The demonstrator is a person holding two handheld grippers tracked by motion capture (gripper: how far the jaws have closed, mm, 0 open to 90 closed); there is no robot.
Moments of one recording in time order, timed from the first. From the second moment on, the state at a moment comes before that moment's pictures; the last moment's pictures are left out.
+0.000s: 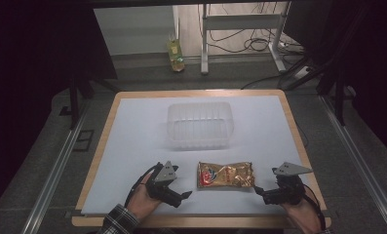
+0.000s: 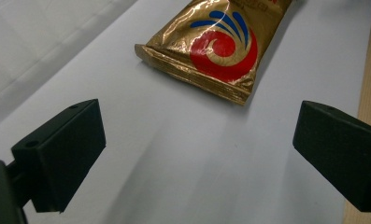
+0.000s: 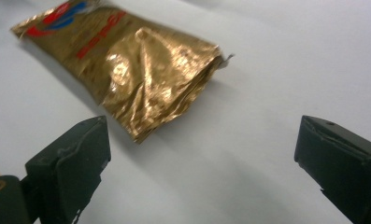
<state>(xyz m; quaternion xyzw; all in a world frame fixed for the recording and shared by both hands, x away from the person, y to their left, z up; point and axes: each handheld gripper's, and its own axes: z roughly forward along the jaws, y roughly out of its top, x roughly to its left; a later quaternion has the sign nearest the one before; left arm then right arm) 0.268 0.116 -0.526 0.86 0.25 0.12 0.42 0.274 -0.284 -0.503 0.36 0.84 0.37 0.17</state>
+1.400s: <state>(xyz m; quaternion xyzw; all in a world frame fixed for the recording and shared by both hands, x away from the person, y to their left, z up) 0.266 0.104 -0.522 0.87 0.22 0.13 0.43 0.276 -0.284 -0.509 0.36 0.85 0.35 0.17</state>
